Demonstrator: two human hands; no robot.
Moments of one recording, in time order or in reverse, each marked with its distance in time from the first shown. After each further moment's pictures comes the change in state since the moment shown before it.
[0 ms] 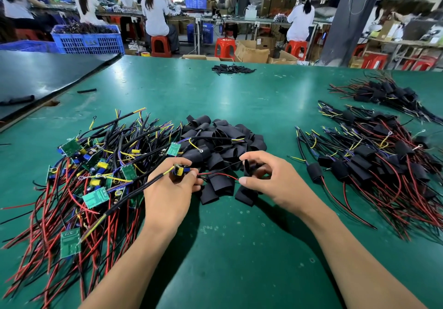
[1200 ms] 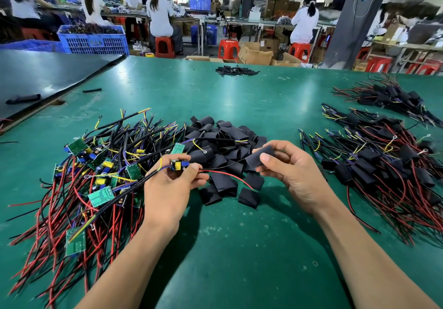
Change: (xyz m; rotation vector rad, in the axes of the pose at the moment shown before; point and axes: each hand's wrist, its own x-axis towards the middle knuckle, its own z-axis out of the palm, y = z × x) left_hand -0.001 0.013 -0.001 -0.211 0.005 -0.090; right_hand 0.005 0.000 -0.013 0.665 0.057 -0.024
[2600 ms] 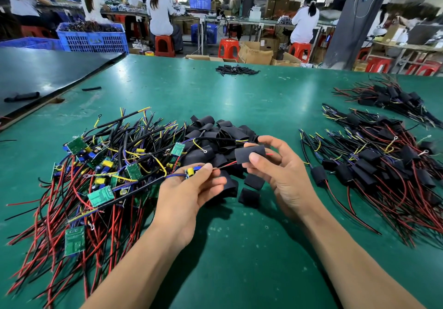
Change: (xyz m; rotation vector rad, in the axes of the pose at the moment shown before) left_hand -0.014 0.002 0.014 -0.276 -0.121 -0.297; right_hand -0.001 0.007 0.029 0.165 0.065 -0.060
